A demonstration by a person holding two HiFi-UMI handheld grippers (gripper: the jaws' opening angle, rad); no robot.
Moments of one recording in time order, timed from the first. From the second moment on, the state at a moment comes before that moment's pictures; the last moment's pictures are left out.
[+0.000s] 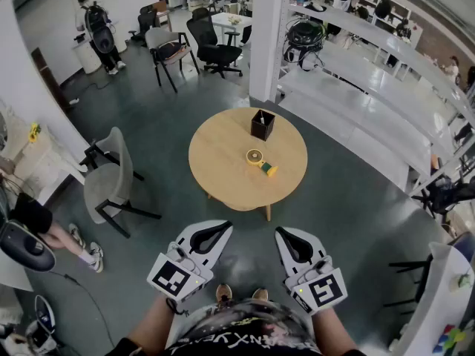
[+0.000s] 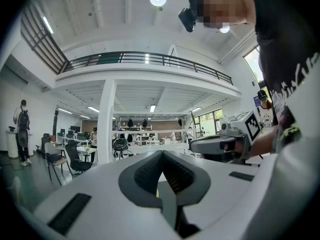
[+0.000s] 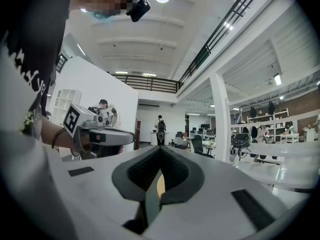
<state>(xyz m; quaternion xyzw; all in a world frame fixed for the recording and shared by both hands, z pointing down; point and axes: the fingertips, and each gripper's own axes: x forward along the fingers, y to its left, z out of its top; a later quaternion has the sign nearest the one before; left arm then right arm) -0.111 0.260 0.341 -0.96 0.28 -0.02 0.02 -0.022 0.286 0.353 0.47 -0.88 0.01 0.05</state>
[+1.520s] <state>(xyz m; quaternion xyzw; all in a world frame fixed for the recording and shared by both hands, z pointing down) -0.125 0.252 0.349 -0.96 0.29 -0.03 0.01 -0.036 0.279 0.358 0.46 -0.89 0.02 0.05</state>
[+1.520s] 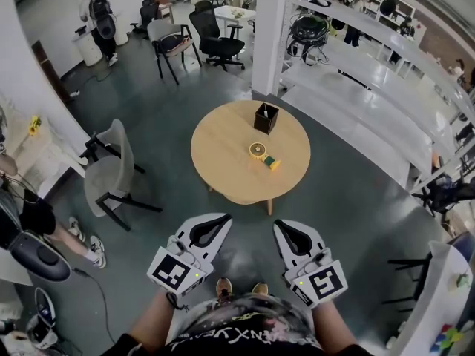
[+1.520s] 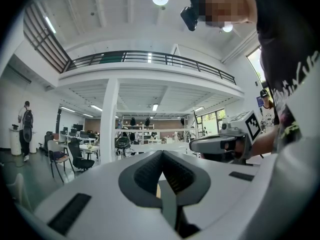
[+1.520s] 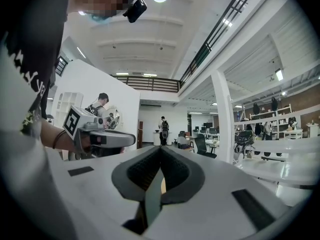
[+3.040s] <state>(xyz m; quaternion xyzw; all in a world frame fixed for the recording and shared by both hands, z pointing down) -0.122 0.261 0.354 -0.96 0.29 -0.03 0.01 -0.035 0.289 0.356 0.44 -0.90 0.02 0.04</state>
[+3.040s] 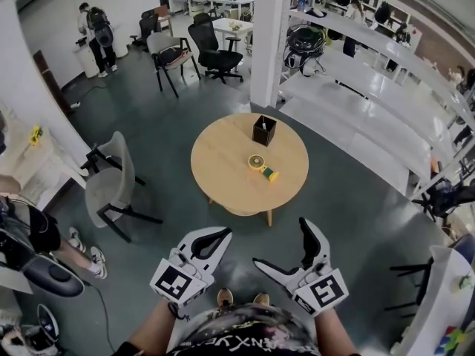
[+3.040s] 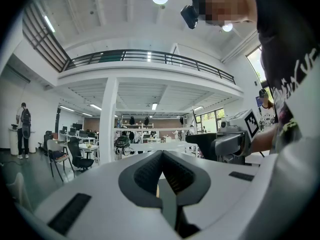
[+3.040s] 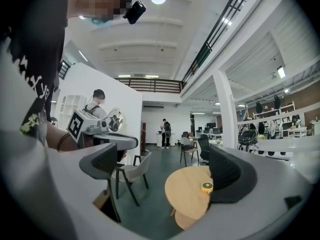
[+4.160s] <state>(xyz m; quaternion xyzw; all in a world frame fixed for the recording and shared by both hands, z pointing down) -0.089 0.277 0.351 -0.96 0.29 -0.04 0.02 -0.003 0.302 0.367 0.44 -0.90 0.03 0.04</state>
